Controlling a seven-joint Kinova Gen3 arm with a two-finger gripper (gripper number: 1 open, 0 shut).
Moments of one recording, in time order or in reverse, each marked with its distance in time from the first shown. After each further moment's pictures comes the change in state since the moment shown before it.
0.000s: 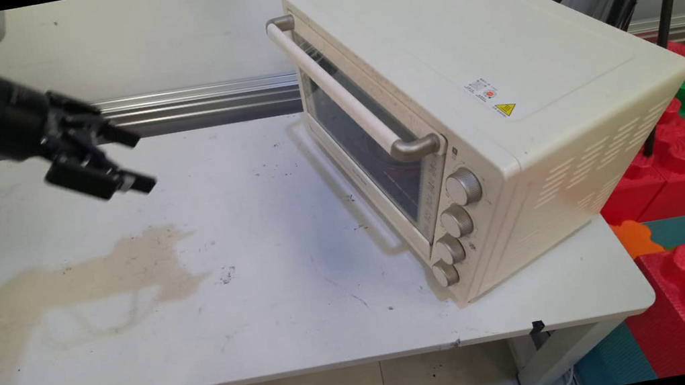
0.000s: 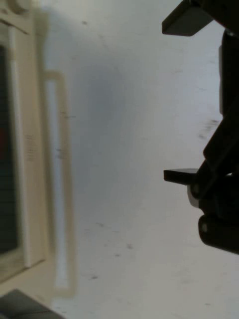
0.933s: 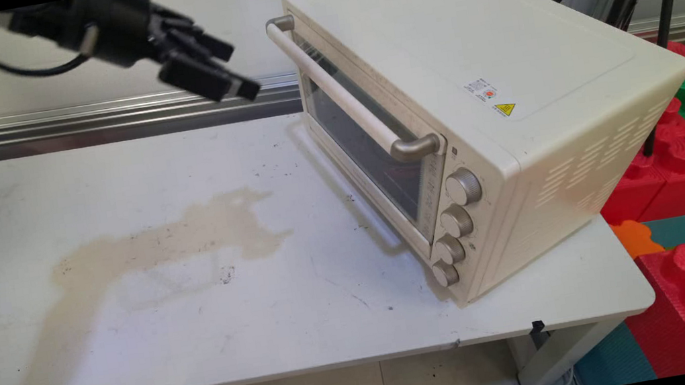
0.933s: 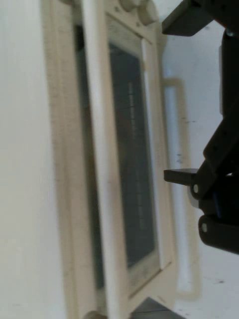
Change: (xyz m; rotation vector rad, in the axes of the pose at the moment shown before) arm 0.115 0.006 0.031 -0.011 0.158 0.021
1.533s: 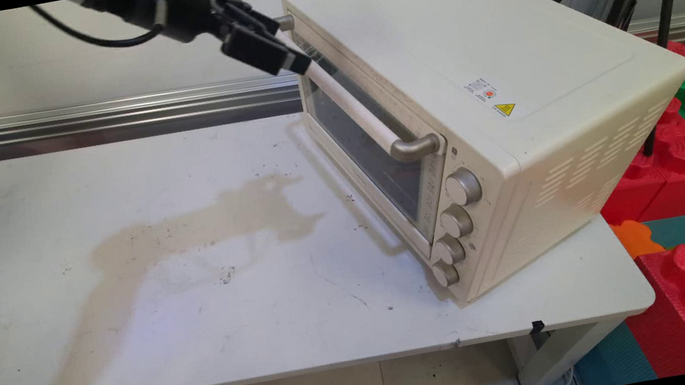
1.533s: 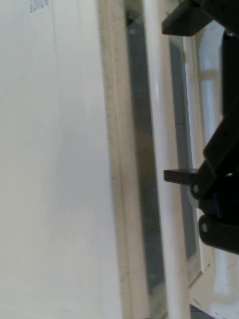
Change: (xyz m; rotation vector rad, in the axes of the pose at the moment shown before) arm 0.042 0.000 0.041 0.010 0.031 0.002
